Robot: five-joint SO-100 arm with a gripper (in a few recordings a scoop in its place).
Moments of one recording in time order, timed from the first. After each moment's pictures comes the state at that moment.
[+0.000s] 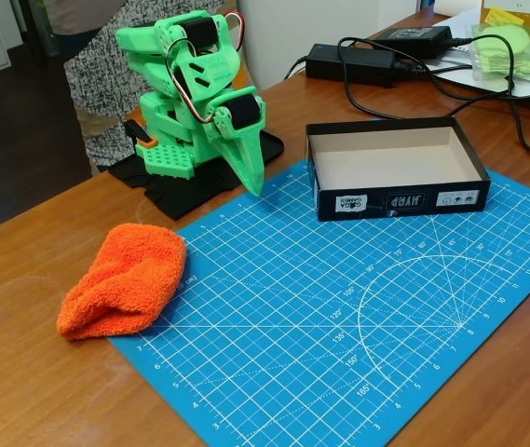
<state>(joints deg) 10.7 192.6 175.3 66.3 -0.7</state>
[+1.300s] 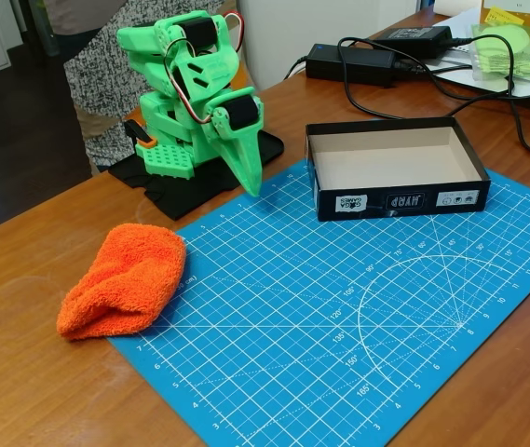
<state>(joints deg) 13.0 192.6 175.3 65.7 -0.7</state>
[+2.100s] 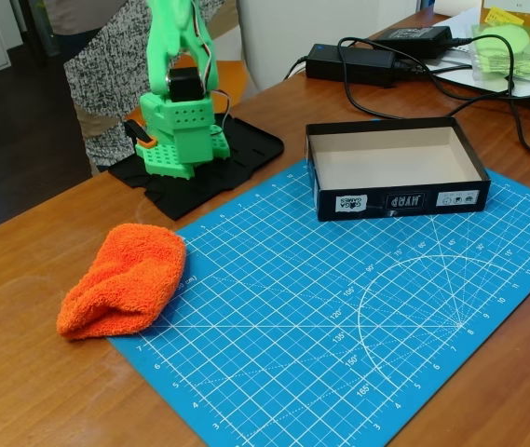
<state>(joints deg) 38.8 151.7 103.6 88.6 -22.9</state>
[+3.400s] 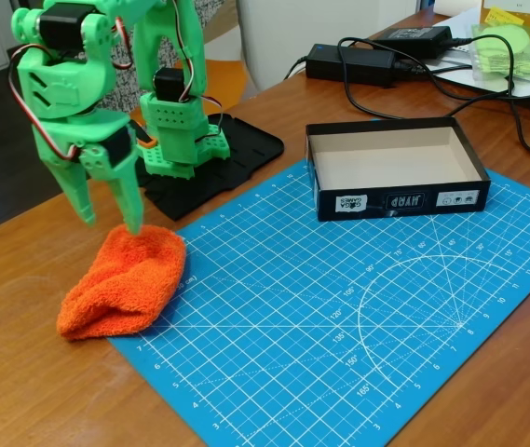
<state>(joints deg) 59.2 95.6 96.2 77.3 -81.4</state>
